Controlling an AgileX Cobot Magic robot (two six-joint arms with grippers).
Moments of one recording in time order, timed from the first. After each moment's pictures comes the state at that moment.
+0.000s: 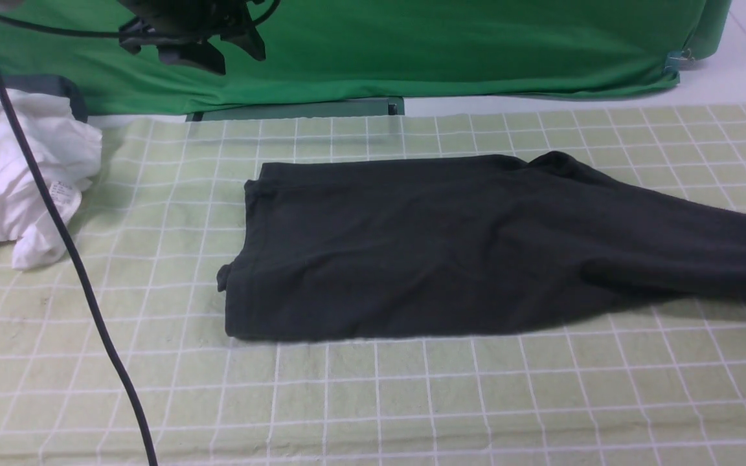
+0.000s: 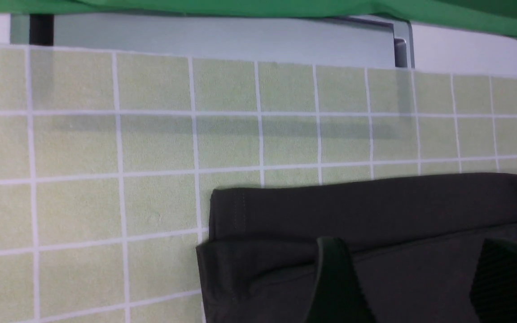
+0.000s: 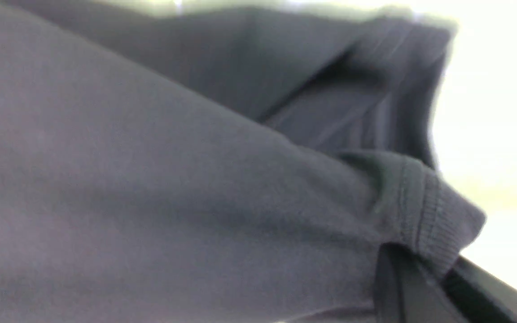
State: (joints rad) right arm -0.42 1.82 -1.33 0.22 0.86 -0.32; left arm -0.02 2.19 -2.21 -0.38 1.15 -0.03
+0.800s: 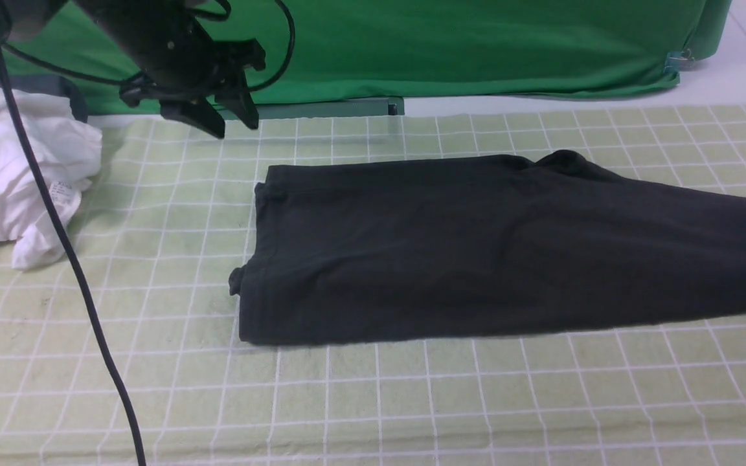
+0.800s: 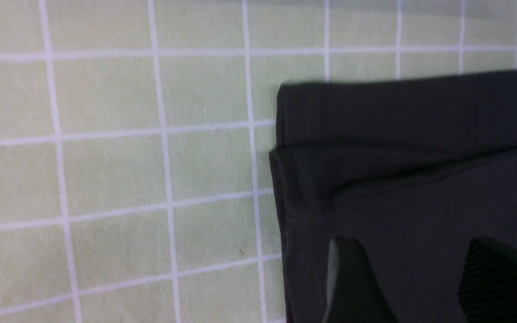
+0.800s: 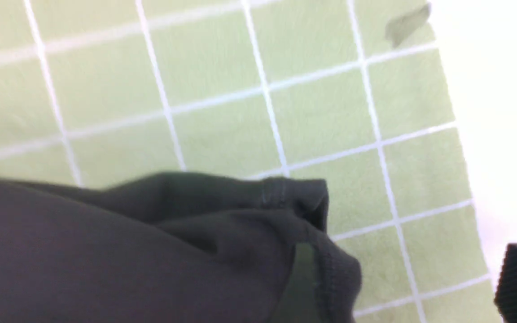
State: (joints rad) right arm -0.42 1.94 -1.53 0.12 0.79 -0.24; left arm -0.03 2.19 -2.05 -0.34 1.22 0.00
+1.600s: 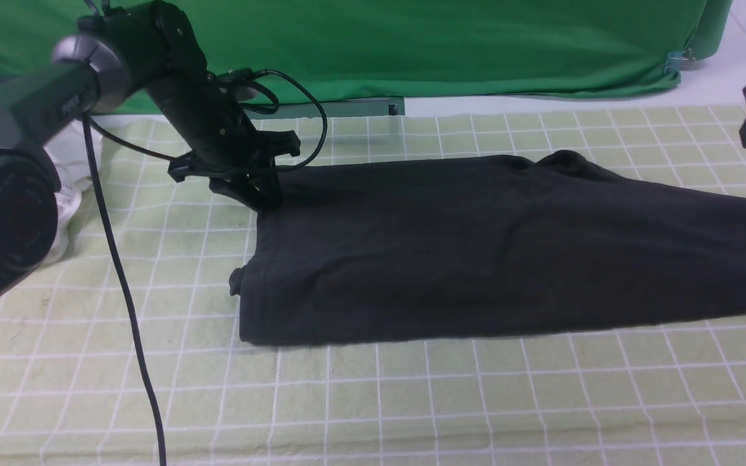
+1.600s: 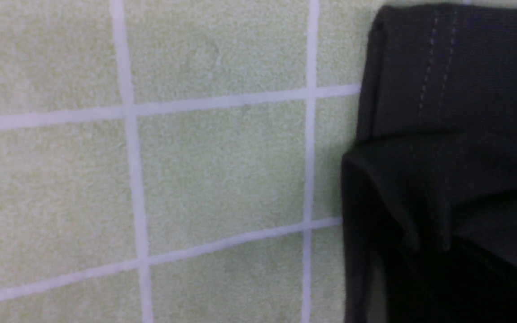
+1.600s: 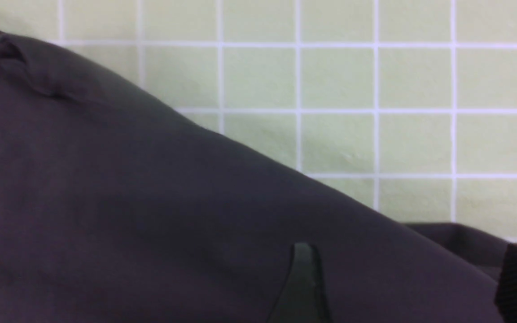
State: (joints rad) right arm -0.11 1.93 -1.70 0.15 0.98 -0.20; left arm -0.07 2.35 -2.01 -0.34 1.13 0.02
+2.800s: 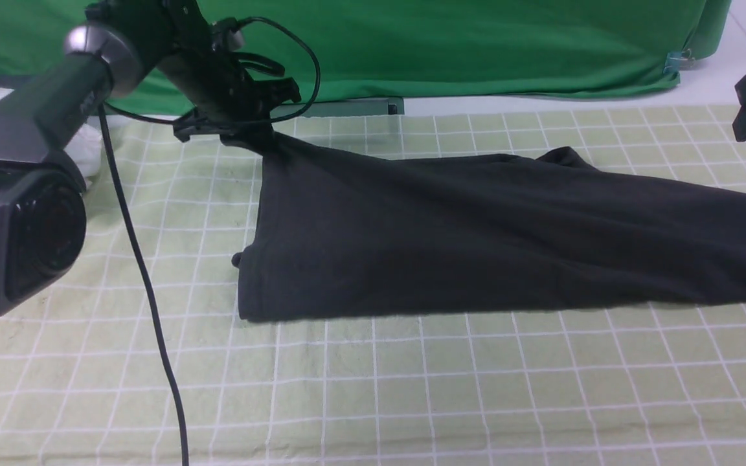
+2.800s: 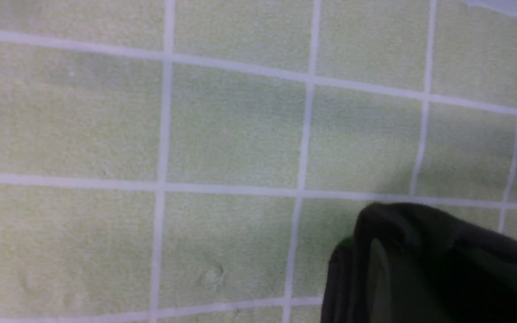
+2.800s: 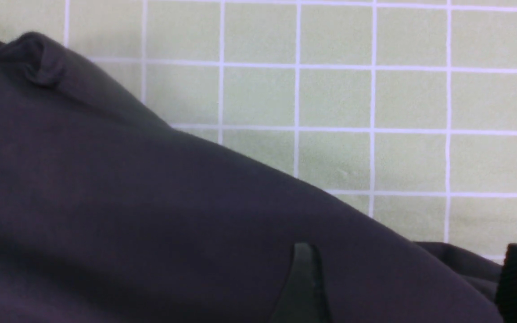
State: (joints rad) right arm -0.11 1.93 -1.70 0.15 0.96 -0.22; left arm -0.07 2.45 -2.25 -0.23 1.02 -0.21
